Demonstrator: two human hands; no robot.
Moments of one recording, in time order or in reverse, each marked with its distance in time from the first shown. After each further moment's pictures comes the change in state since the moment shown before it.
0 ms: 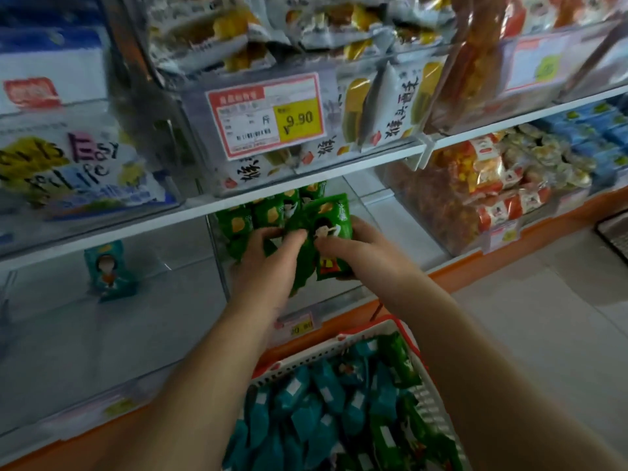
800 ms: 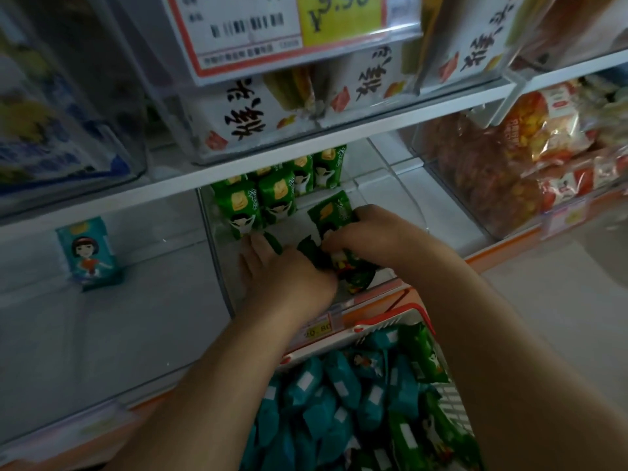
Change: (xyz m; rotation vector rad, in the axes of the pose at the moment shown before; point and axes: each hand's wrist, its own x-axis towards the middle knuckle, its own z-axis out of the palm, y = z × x) left_hand 0.055 -0.044 0.020 0.898 -0.116 -0.016; right_hand 0.072 0.013 0.012 -0.490 -0.081 0.213
